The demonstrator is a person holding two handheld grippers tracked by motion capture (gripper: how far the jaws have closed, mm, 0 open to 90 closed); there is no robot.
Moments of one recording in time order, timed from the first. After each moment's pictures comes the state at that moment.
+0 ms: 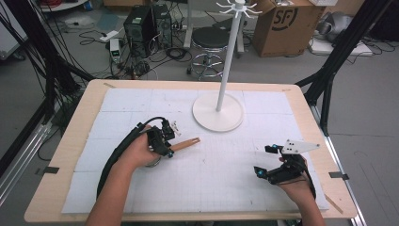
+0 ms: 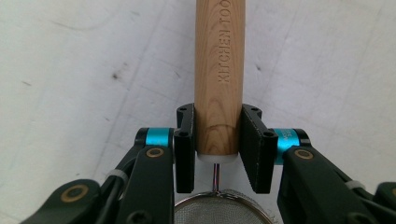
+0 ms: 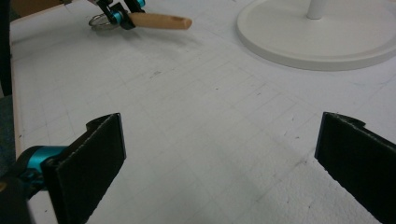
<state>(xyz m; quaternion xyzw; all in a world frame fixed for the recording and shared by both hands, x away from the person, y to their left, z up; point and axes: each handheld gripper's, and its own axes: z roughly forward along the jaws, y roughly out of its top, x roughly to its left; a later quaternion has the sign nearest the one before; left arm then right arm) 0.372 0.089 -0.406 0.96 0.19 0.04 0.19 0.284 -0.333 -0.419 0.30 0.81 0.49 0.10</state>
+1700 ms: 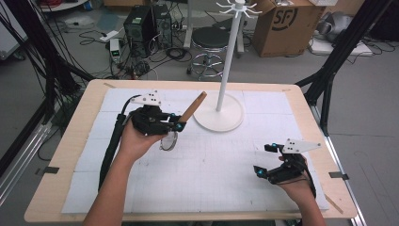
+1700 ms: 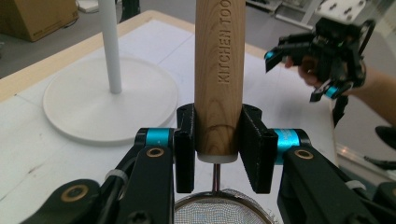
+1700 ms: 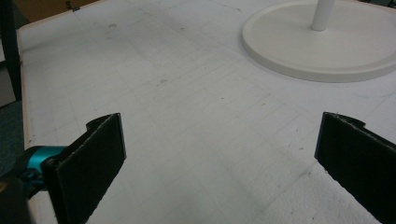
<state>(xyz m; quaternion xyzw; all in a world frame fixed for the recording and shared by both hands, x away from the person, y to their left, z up) 0.355 0.115 -0.319 0.81 0.22 0.04 0.54 0.283 -0.331 -0.413 0.28 0.81 0.50 0.10</state>
